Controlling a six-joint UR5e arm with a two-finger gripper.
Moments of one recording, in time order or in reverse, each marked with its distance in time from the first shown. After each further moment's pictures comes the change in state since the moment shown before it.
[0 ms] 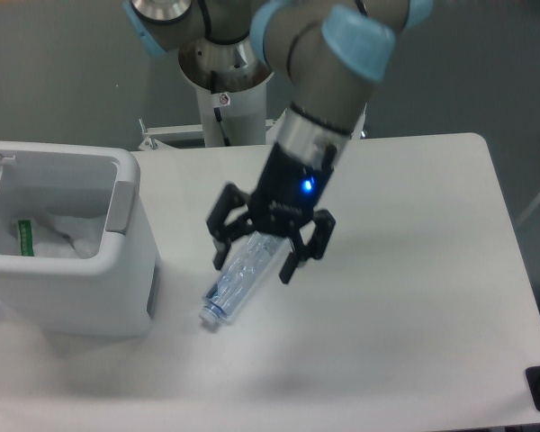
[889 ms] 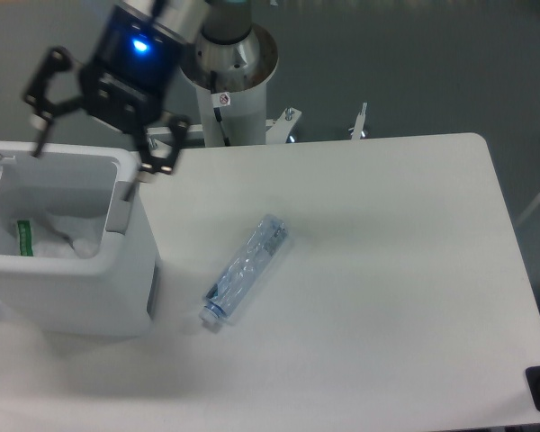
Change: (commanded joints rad) arm -0.060 0.261 0.008 0.006 -0.231 -0.109
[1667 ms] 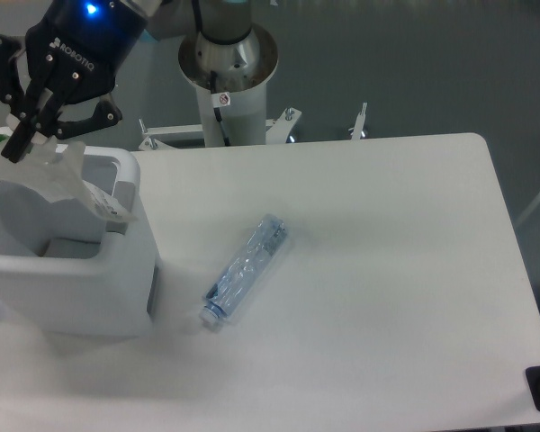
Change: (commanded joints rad) arm -0.184 0.008 0.097 0.002 -0.112 -0.046
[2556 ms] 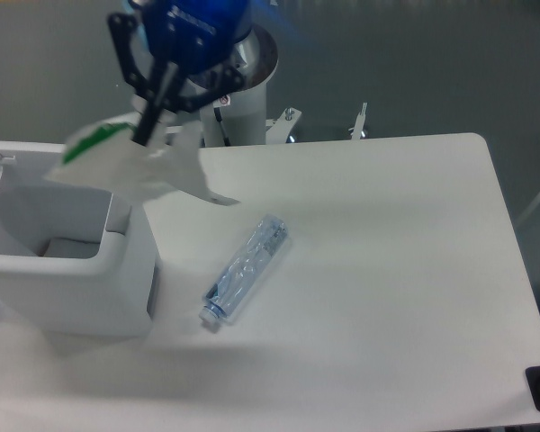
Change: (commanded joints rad) arm 0.115 0.034 0.038 -0.002 -0.008 0.000
